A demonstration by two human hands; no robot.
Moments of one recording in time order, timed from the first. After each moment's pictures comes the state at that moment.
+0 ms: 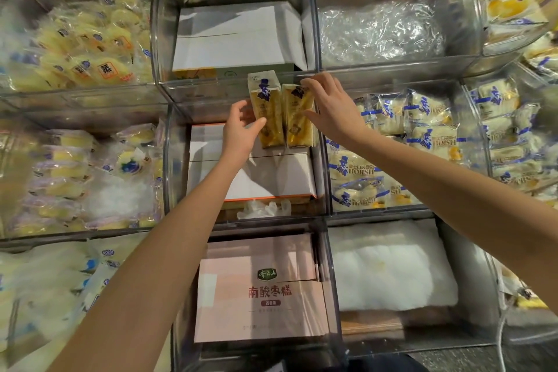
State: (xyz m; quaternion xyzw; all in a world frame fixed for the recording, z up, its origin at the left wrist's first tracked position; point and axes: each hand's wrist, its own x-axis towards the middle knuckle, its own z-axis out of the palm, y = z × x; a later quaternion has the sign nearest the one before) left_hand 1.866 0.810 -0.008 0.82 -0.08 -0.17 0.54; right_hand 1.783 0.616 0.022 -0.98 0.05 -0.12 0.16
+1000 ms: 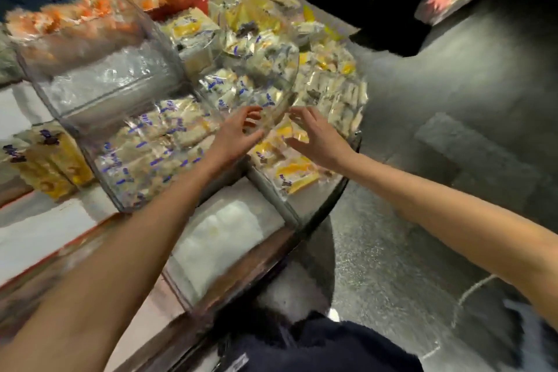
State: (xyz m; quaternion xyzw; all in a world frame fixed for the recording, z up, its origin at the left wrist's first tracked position) left_hand 1.535 0.599 0.087 0.68 -0.57 -0.24 0.39; right_hand 1.335 0.519 0.096 -0.91 0.32 -0.17 0.21
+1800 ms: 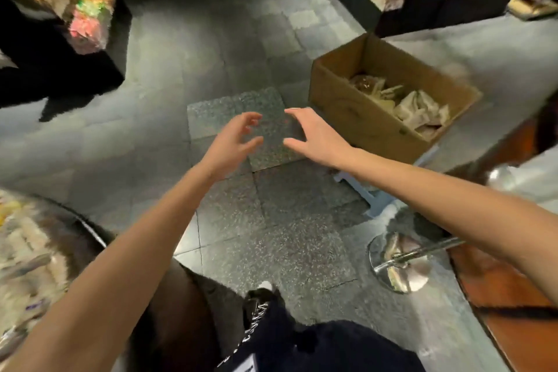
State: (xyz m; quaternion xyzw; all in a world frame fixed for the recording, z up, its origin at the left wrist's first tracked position) left_hand 0.934 0.363 0.085 0.26 -0.88 -0.36 0.18; right_hand 0.762 0.501 0.106 -0.59 0.76 -0.24 0.15
